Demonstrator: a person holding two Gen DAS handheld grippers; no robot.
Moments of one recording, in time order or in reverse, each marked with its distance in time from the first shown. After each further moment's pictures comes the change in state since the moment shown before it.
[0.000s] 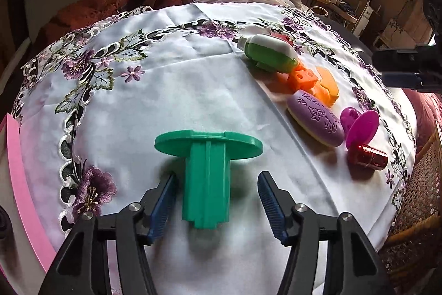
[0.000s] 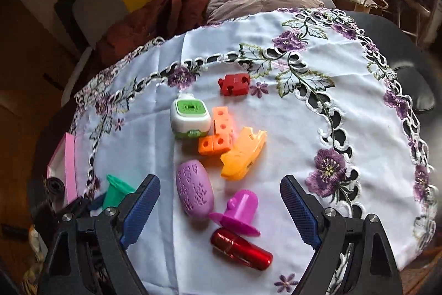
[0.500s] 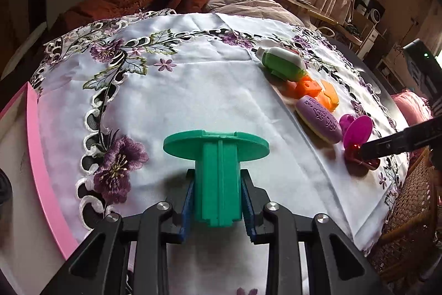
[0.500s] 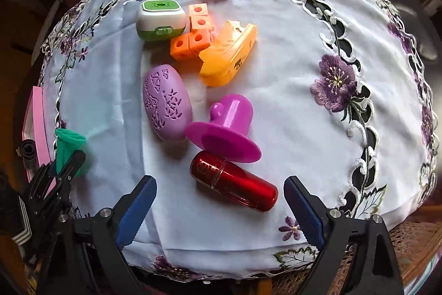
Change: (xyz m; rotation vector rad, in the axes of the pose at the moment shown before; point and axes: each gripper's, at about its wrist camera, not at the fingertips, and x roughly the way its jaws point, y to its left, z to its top) left arm -0.029 0.026 -0.030 -0.100 -0.072 -0.022; right arm 0.051 -0.007 -0.045 0.080 0.340 -0.095
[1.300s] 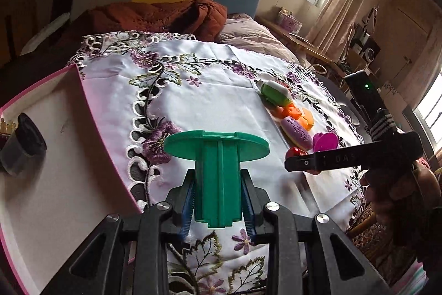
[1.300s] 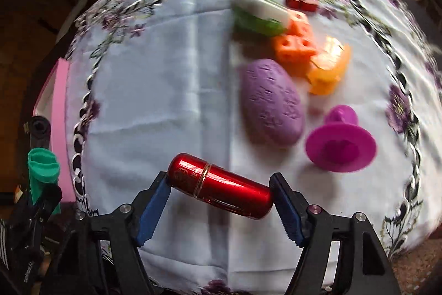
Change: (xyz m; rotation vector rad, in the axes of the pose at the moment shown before) left arm -0.081 0.036 -0.038 -0.139 -0.142 -0.068; right arm 0.029 0.097 -0.028 -0.202 -0.136 0.040
